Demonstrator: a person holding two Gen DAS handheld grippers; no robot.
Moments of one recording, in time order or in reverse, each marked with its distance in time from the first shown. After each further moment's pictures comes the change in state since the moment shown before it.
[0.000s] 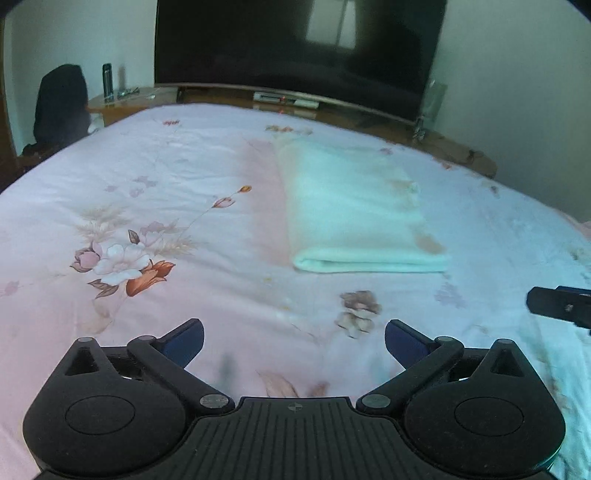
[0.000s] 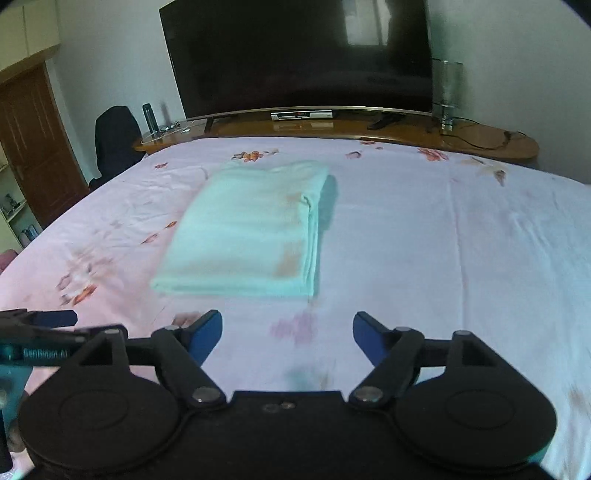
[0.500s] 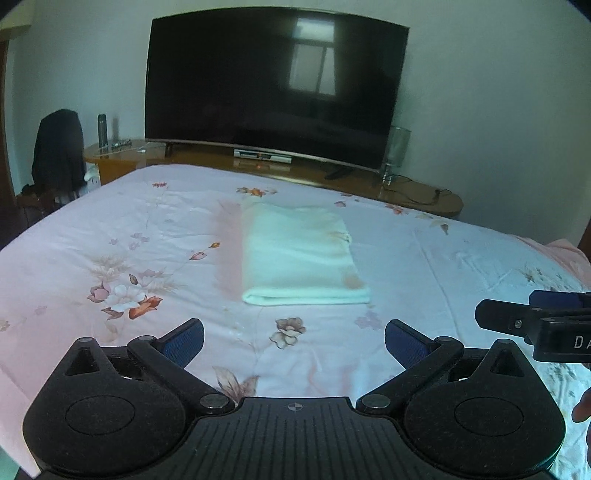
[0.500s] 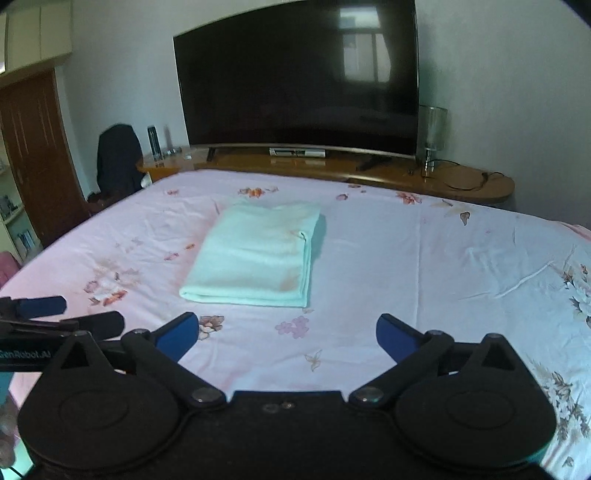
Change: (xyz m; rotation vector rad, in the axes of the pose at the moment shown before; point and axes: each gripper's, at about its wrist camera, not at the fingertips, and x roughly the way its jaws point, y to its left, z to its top) left arm -0.108 -0.055 -0.010 0.029 -0.161 -0.014; right arm -0.095 0.019 -0.007 -0.068 -0.112 -0.044
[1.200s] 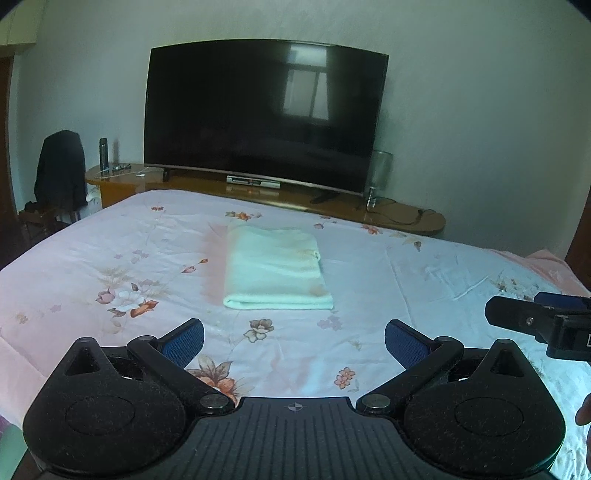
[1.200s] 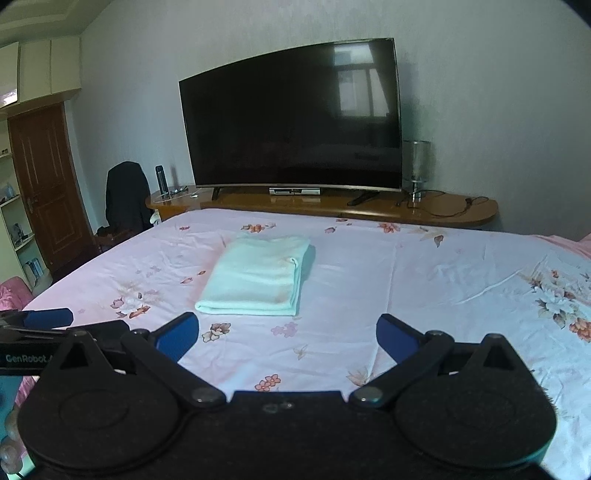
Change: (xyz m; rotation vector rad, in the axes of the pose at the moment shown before) left arm -0.078 -0.039 -0.019 0.001 -0.084 -0.009; right arm -0.092 -0.015 -0.021 0.018 -0.126 0.007
